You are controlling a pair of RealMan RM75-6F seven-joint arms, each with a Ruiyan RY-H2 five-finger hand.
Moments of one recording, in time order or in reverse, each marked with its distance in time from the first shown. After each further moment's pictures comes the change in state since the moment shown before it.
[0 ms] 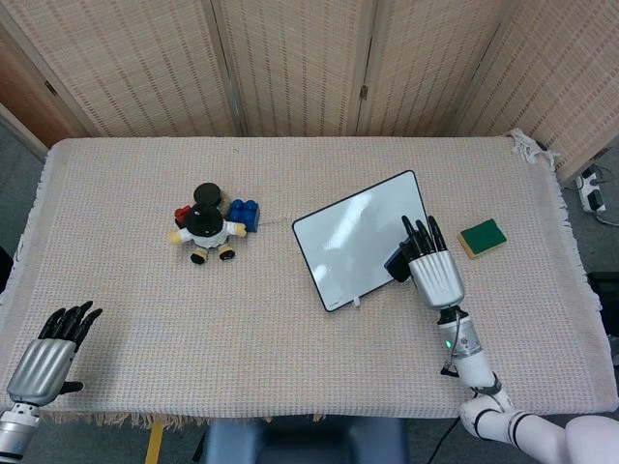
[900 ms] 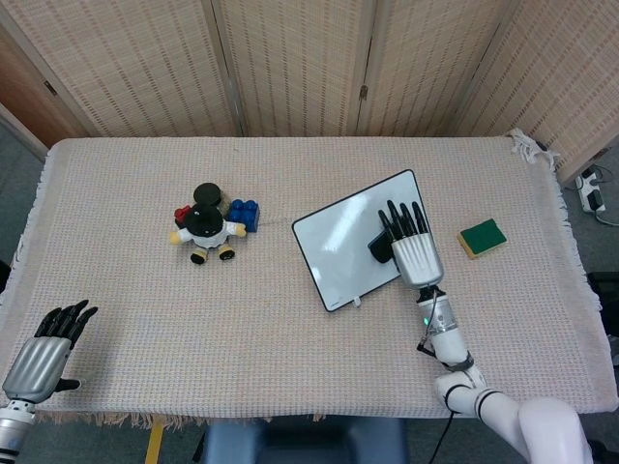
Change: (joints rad) left arm -0.013 0.006 -0.005 0.014 -0.031 -0.029 -0.046; right arm 0.128 -0.127 0.037 0.215 0.096 -0.093 0.078
